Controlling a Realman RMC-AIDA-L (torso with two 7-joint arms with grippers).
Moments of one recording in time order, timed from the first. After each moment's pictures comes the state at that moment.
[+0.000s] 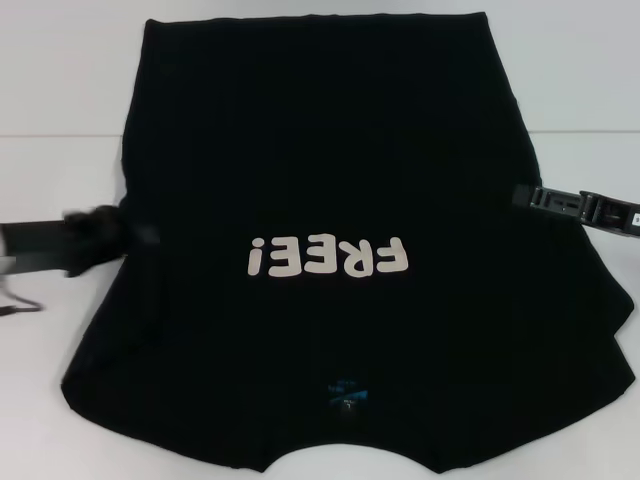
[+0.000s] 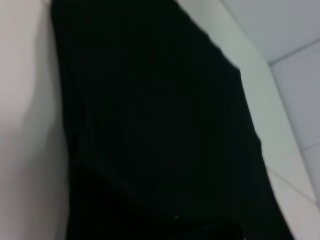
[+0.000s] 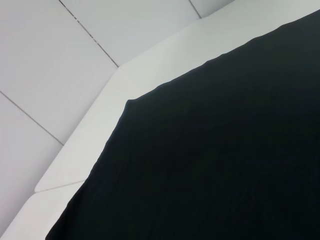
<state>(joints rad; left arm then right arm) -0.57 -2.02 0.56 0.74 2.22 1.36 -2.49 0.56 2.05 -0.64 -0.68 -2.00 -1.19 2.05</state>
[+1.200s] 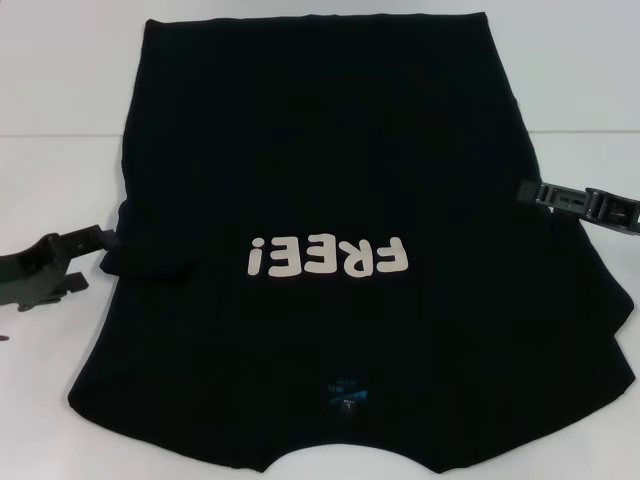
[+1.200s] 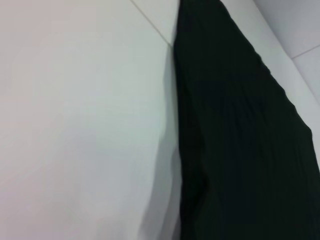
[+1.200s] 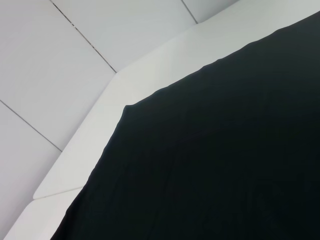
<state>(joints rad) -0.48 -2.02 0.54 0.67 2.17 1.17 -2.50 0.56 2.05 -0.62 -0.67 -2.00 -1.19 2.05</state>
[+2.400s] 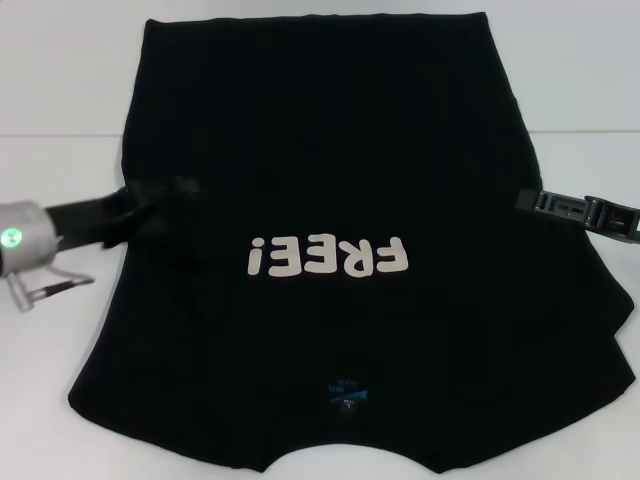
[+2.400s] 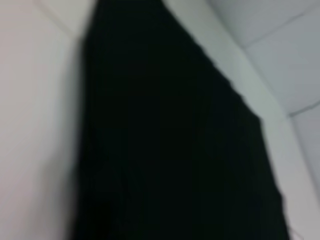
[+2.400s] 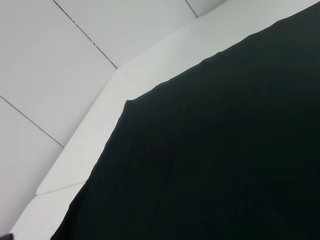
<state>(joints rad) -0.63 -2.04 0.58 0.57 2.07 1.10 -2.35 0.55 2.05 -0.62 -0.66 -2.00 -1.20 2.05</state>
